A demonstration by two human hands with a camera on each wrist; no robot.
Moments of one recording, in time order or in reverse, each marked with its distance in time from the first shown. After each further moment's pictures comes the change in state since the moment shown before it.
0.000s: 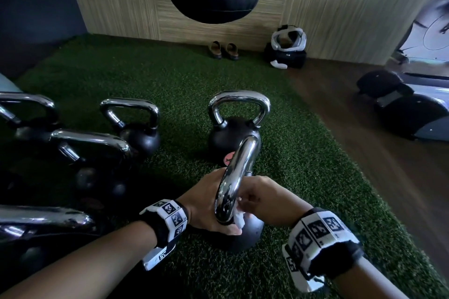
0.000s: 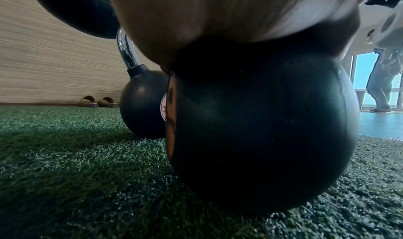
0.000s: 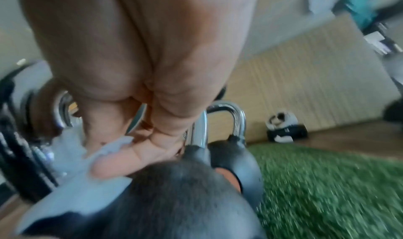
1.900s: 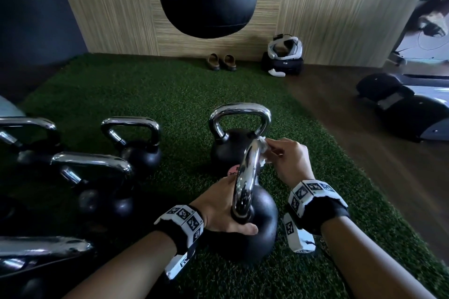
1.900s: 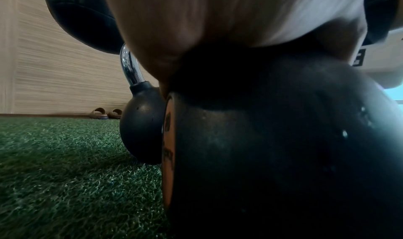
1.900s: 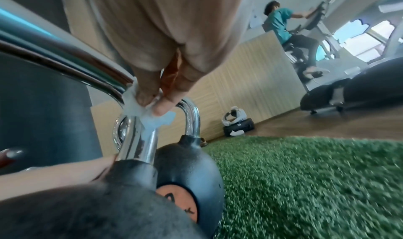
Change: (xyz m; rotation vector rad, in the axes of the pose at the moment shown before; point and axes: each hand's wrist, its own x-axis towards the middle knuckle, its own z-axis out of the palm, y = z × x) left_hand 0.031 0.003 -0.008 0.156 -0.121 -0.199; right_hand 0.055 0.060 -0.050 -0.010 0.839 0.063
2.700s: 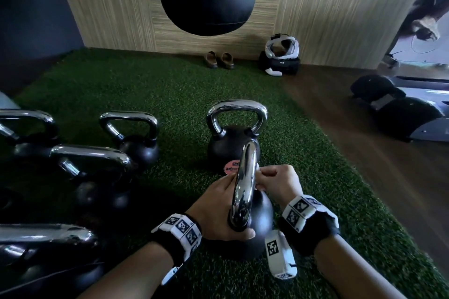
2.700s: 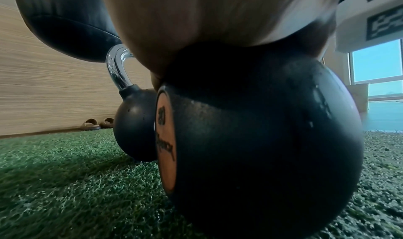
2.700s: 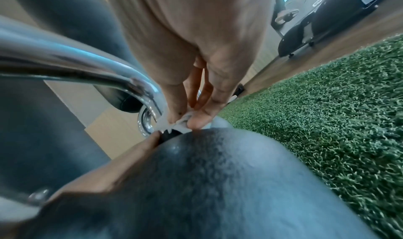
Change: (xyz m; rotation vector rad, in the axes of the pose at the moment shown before) left_hand -0.016 -0.004 0.024 0.093 0.167 0.220; right_hand -0.048 0.009 0.024 0.248 -0.160 0.572
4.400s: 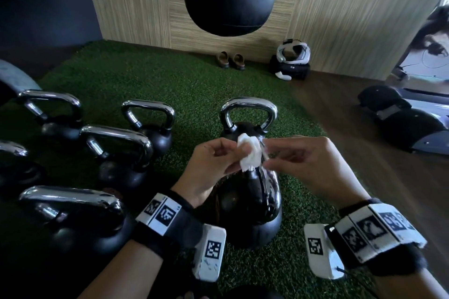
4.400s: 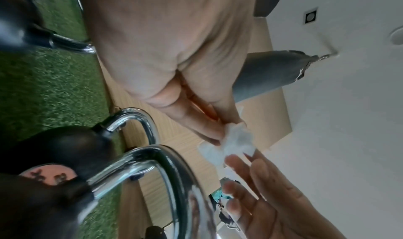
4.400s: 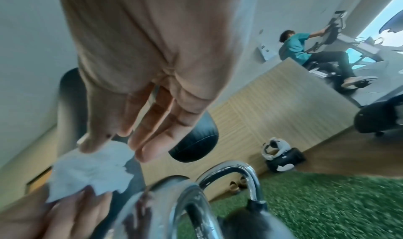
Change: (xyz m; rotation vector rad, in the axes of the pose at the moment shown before) left_hand -0.008 0.090 -0.089 -1.191 0.504 -0.472; right_hand -0.105 -0.118 -0.067 -0.078 -0.247 -0.551
